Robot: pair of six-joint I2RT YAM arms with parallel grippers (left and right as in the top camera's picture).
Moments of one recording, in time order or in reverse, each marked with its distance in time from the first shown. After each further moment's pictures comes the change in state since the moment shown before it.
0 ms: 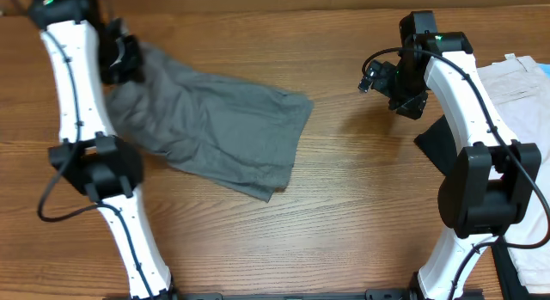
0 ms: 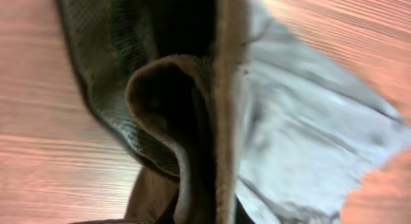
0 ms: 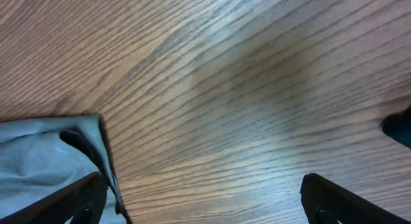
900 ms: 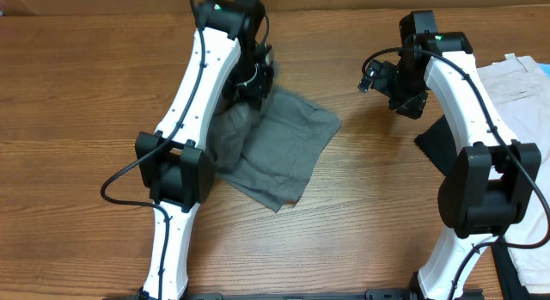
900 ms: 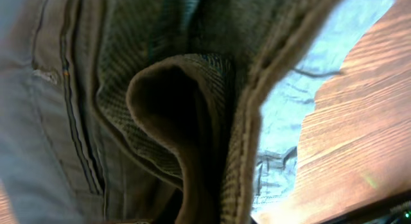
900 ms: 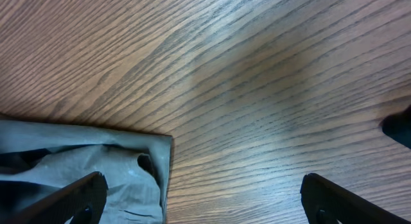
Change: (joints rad) left arm -0.484 -0.035 -0.235 0.022 0.024 0.013; right arm 0.000 0.000 0.000 0.000 0.000 0.000
